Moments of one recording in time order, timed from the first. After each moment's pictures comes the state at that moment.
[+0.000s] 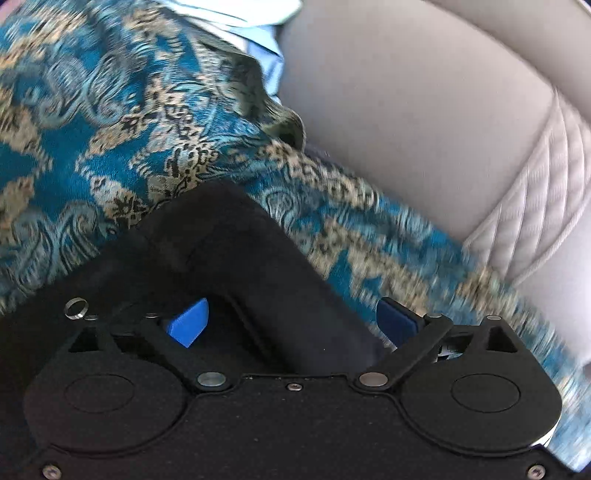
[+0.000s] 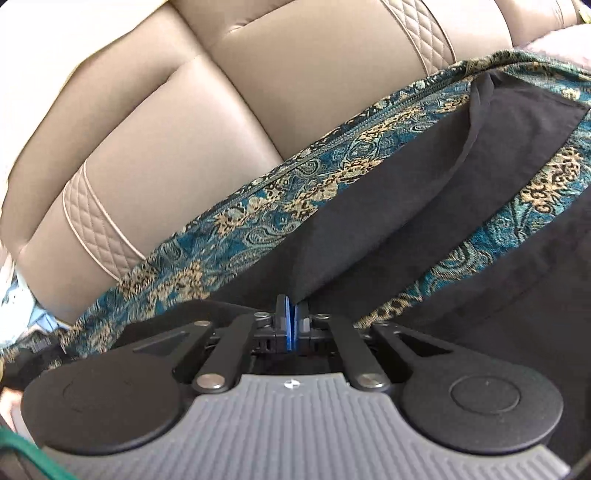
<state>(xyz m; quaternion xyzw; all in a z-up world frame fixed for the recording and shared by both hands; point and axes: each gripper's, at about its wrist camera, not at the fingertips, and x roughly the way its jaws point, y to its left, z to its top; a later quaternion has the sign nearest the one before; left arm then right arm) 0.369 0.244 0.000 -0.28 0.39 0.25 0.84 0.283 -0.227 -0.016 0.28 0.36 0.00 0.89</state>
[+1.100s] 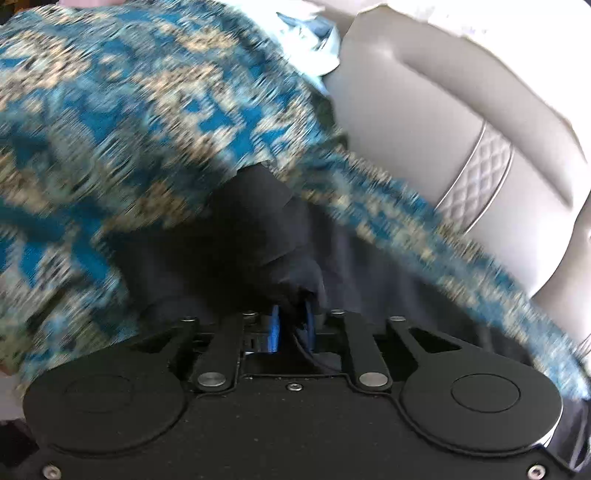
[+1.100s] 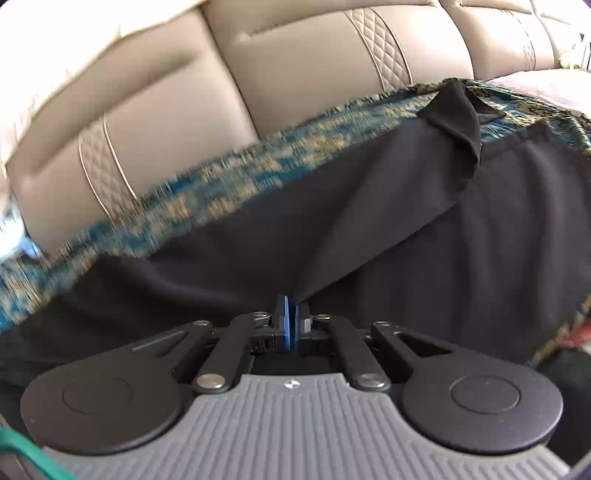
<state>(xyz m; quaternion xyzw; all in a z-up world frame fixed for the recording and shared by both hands) 0.122 0.269 0.014 -0.27 0.33 0.18 0.89 0.137 -0.211 -0.020 0.20 0.36 -0.04 0.91</state>
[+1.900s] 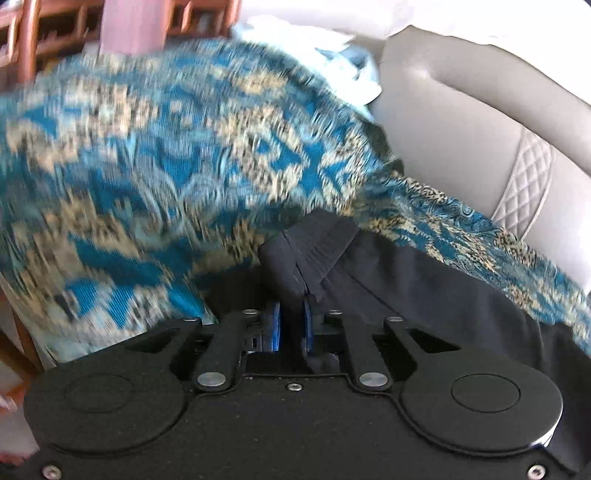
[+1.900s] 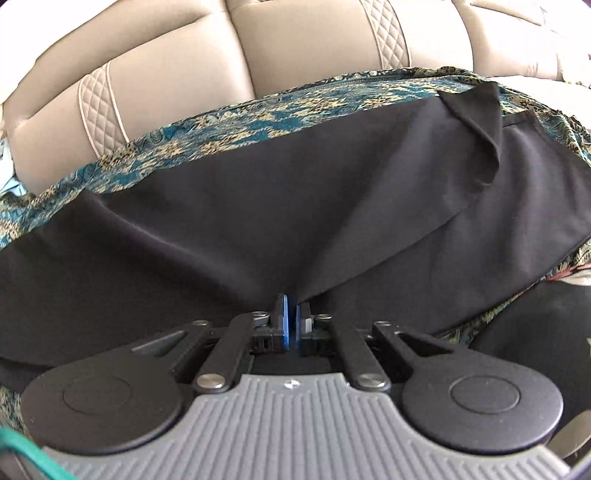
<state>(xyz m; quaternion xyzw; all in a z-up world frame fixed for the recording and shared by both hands) 0.095 0.288 0.021 -0.17 0.30 0.26 0.90 0.108 -0.190 -0.038 0.14 0.40 -0.04 0.91</state>
